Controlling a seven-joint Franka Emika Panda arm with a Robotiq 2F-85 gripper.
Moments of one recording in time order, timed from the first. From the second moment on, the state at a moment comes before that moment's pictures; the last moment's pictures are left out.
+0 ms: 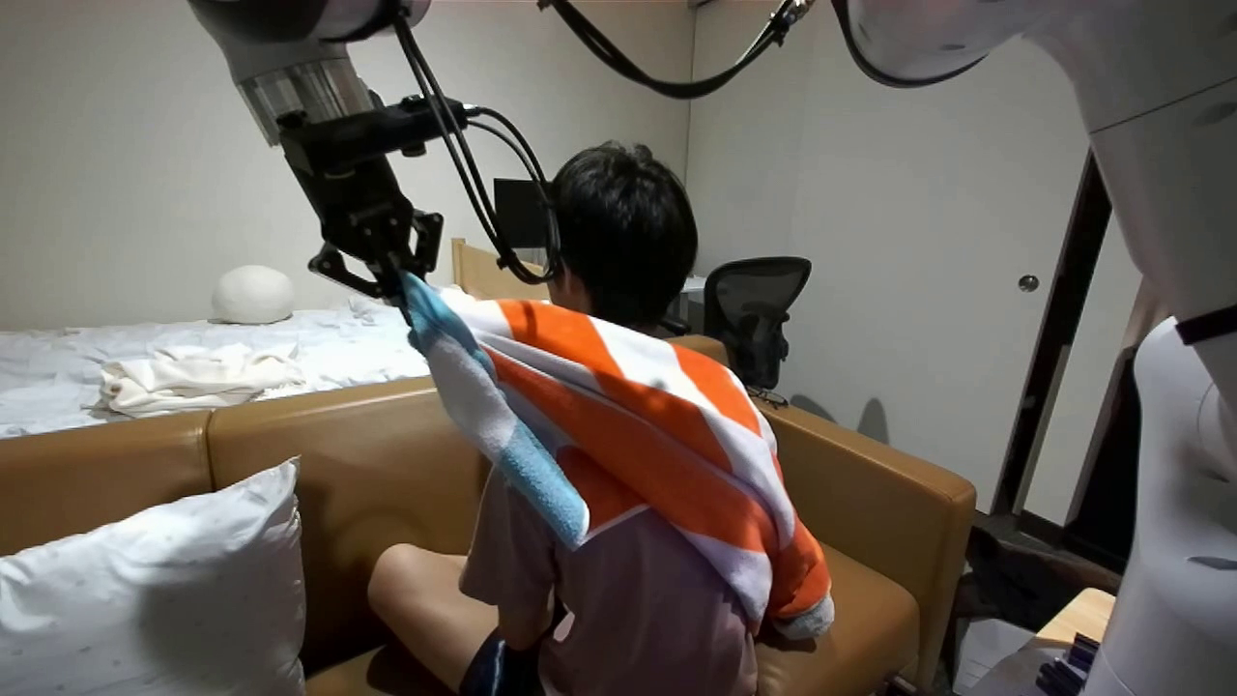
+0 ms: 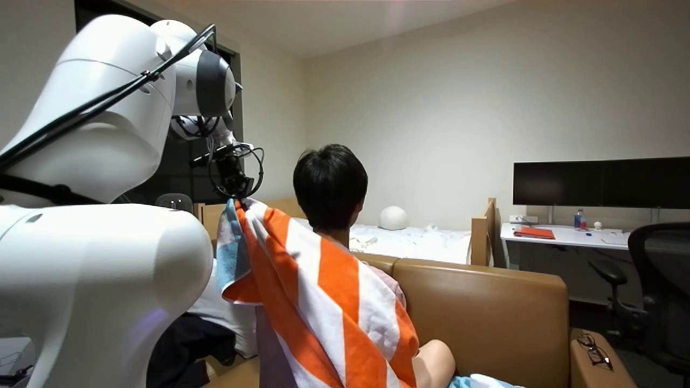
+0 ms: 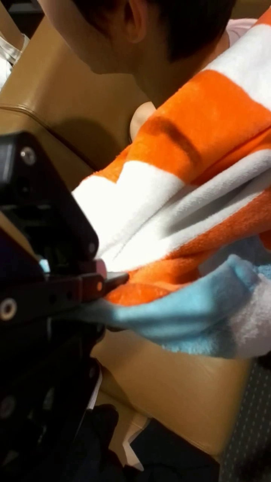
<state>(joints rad) 0.58 0.47 0.20 -1.25 -0.37 1.50 0.52</state>
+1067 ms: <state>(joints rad) 0.58 0.48 0.19 -1.25 -0.29 1.49 0.93</state>
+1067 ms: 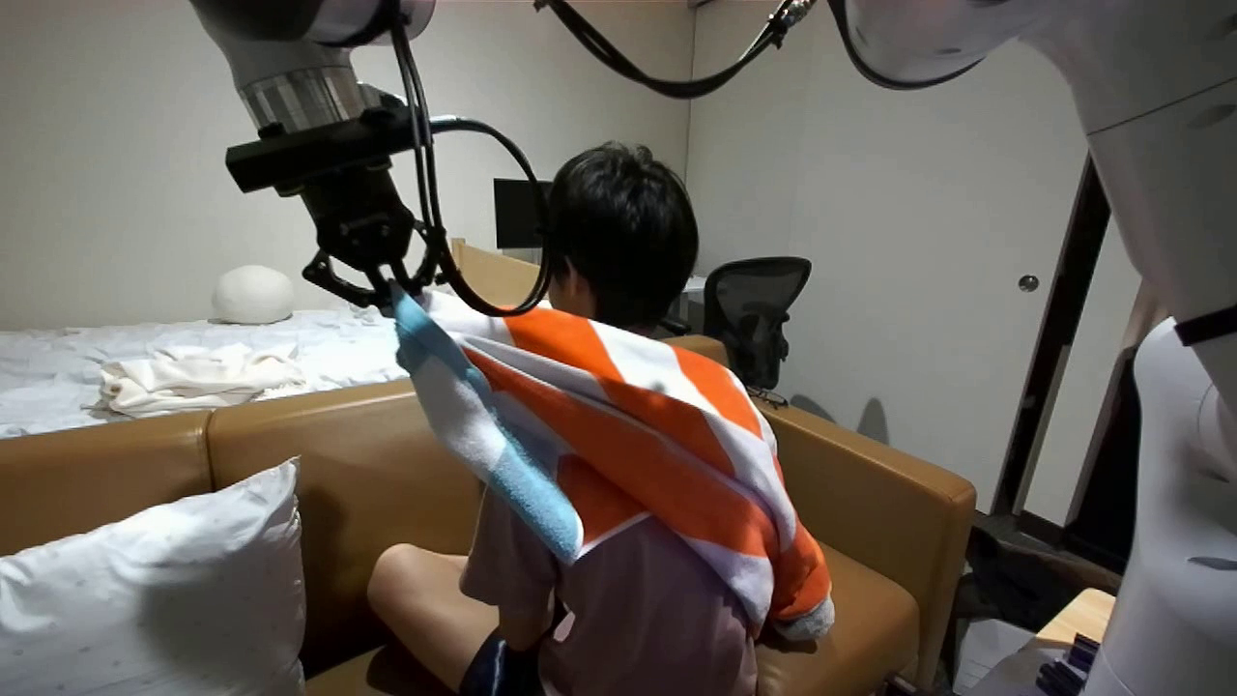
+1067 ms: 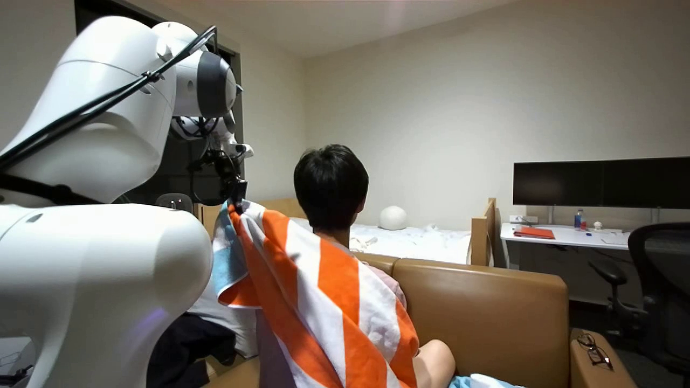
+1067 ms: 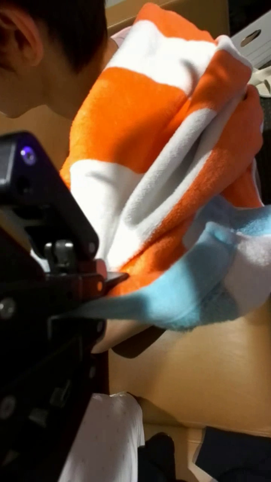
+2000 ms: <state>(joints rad) 0.58 0.48 0.18 -1.25 -0.23 1.50 1.18</state>
